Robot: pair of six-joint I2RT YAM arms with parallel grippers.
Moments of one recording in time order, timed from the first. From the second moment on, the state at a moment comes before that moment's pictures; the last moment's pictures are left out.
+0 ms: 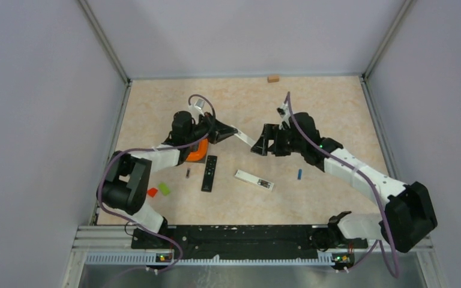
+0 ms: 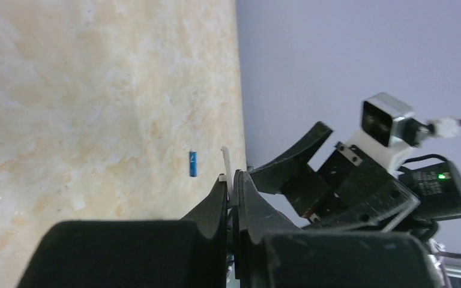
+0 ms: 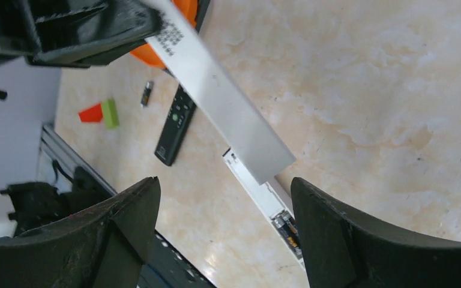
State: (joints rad) left arm -0.34 1.62 0.75 0.63 0.69 -1.20; right arm 0.58 1.29 0.91 -0.25 -0.30 0.51
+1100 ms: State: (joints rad) left arm -0.33 1.43 0.63 0.88 0.56 -1.44; right arm 0.53 1.17 0.59 0.52 -0.24 1.17
